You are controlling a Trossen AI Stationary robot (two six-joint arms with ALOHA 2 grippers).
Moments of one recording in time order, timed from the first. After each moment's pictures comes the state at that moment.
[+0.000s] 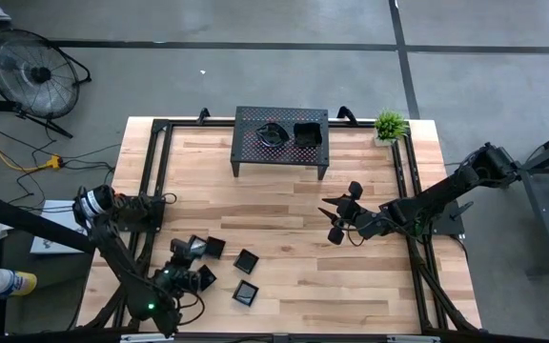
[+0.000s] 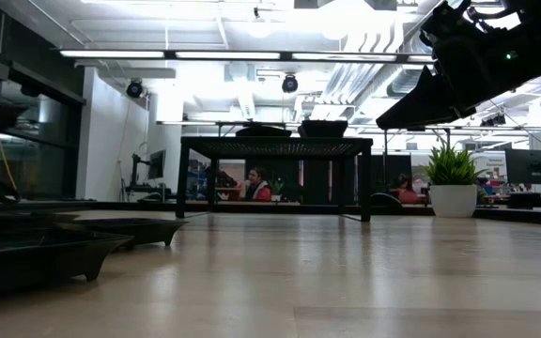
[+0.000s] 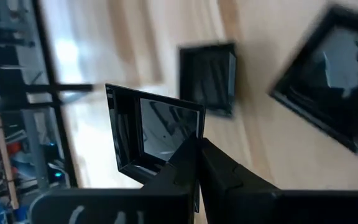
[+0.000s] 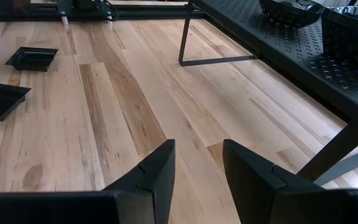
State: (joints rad) left arm -1.06 1.80 1.19 -1.37 -0.65 -0.88; right arm 0.39 1.26 0.42 0.32 0.79 0.30
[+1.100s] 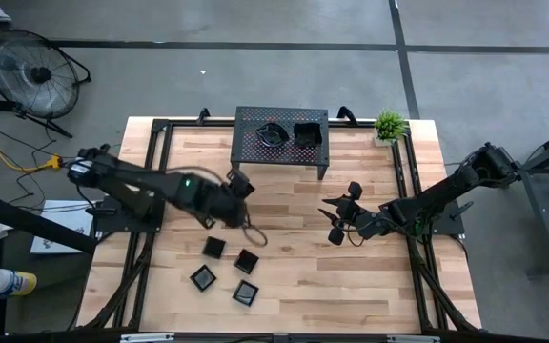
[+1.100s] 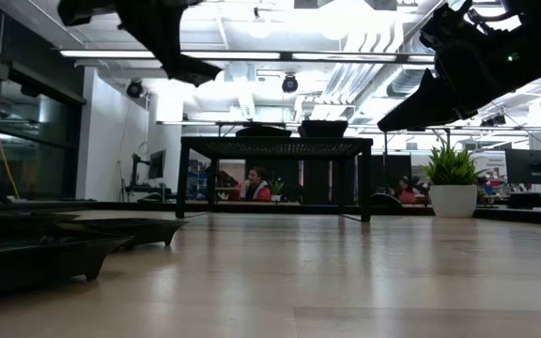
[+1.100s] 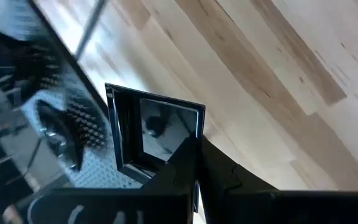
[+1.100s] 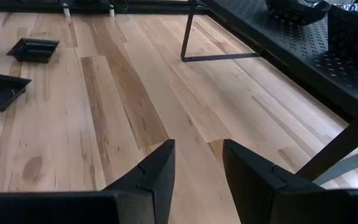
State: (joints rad) left arm -0.26 1.49 1.39 -1.16 -0.55 0.58; right arm 0.39 1.26 0.42 0.30 0.78 0.29
